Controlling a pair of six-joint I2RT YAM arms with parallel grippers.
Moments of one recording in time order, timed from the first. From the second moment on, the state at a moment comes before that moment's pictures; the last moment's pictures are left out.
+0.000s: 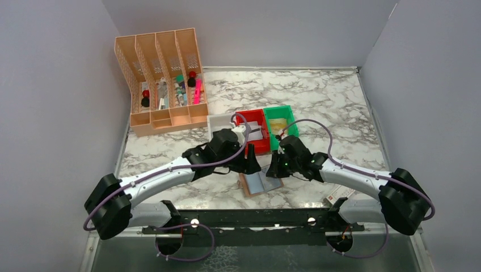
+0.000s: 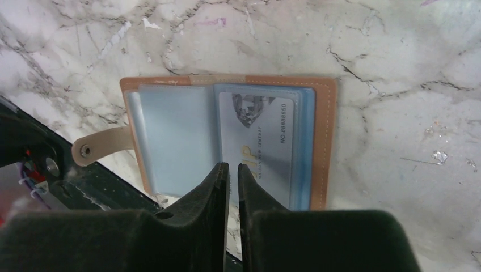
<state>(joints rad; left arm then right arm) -0.86 1.18 0.76 -0.21 0.22 -0.62 0.78 1.24 0.59 -0.21 -0.14 0.64</state>
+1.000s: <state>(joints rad) -1.03 1.55 0.69 0.01 0.10 -0.89 0.78 1.22 0.51 -0.19 -0.04 0.73</state>
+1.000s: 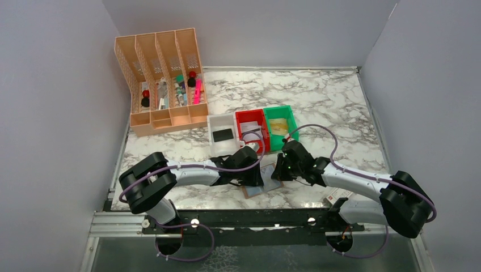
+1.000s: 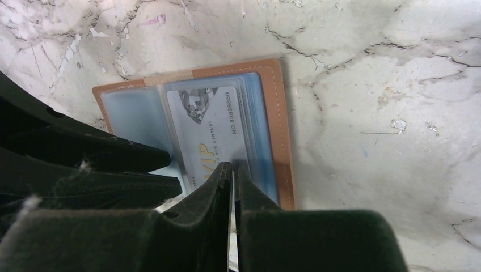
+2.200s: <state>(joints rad) -1.03 1.49 0.63 0.04 0.03 -0.91 0.74 1.29 0.56 -0.17 -0.11 0.67</state>
